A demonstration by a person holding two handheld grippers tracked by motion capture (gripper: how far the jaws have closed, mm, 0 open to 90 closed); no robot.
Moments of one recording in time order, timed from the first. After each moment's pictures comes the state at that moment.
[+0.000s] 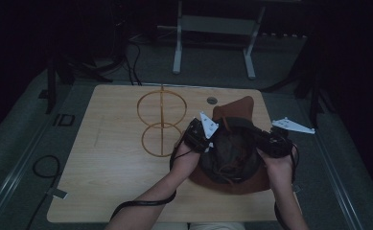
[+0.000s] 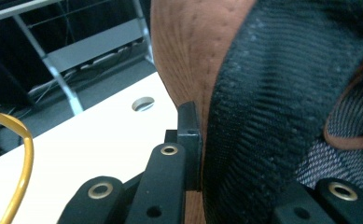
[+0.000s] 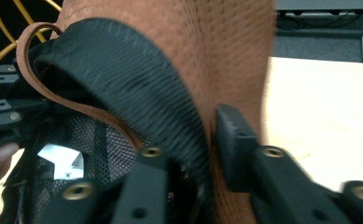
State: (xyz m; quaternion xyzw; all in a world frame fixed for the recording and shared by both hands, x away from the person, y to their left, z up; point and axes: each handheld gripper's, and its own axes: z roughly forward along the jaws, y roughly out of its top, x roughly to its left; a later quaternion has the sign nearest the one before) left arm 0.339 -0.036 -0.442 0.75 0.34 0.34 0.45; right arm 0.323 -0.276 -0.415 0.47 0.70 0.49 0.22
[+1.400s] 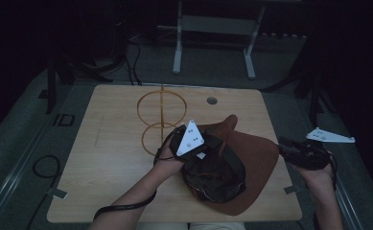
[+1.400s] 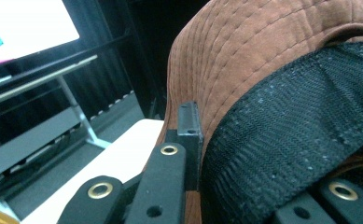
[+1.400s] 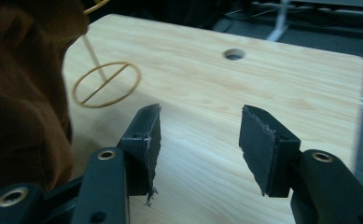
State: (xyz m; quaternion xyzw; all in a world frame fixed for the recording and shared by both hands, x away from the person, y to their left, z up) left arm 0.300 0.008 -0.421 0.74 0.12 0.29 0.59; right arm 0.305 -0.359 -0.417 0.39 0.76 0.48 0.18
